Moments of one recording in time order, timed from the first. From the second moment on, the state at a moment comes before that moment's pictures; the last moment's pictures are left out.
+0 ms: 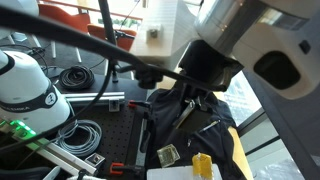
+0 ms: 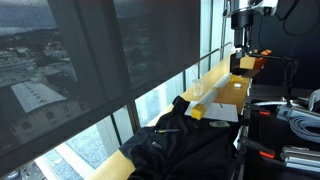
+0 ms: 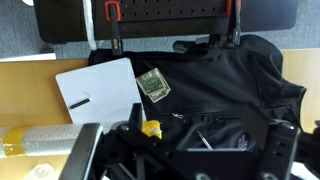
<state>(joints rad) -0.03 -0.28 -0.13 -2.44 0.07 2.04 -0.18</state>
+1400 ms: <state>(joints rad) 0.04 0.43 0.02 -2.19 0.04 2.61 -0.09</state>
